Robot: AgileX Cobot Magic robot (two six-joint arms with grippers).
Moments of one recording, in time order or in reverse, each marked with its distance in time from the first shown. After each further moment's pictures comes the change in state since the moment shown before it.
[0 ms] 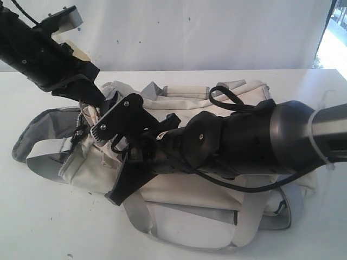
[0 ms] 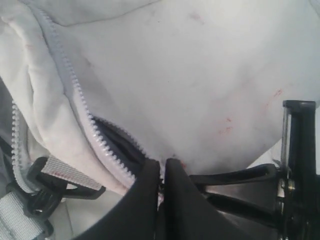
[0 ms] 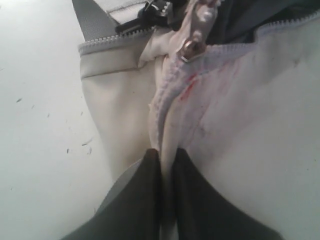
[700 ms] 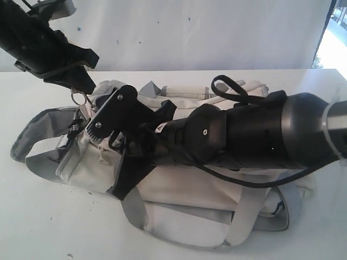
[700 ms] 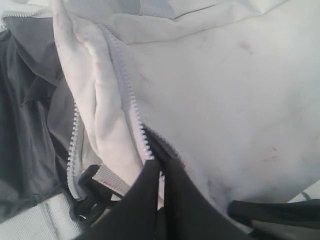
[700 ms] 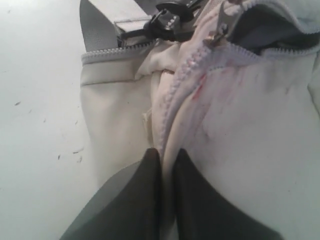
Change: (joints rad) left arm -0.010 0.011 -0.084 0.180 -0.031 -0.206; right arm -0.002 -0.036 -0.010 -0.127 0.008 -0.023
